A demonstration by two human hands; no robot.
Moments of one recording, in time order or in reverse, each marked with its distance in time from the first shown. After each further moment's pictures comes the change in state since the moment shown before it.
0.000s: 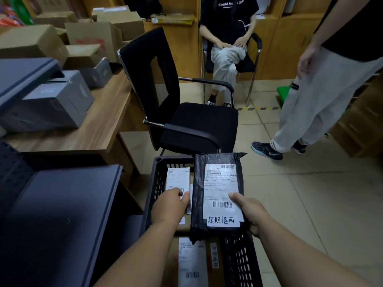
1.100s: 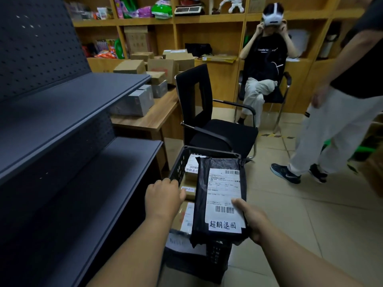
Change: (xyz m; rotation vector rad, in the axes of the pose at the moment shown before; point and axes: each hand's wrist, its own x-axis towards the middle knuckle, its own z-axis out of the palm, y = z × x) left_hand -0.287 0.020 -0.056 0.564 0.389 0.038; right_hand -0.214 0.072 -0.090 -0.128 -0.239 -0.088
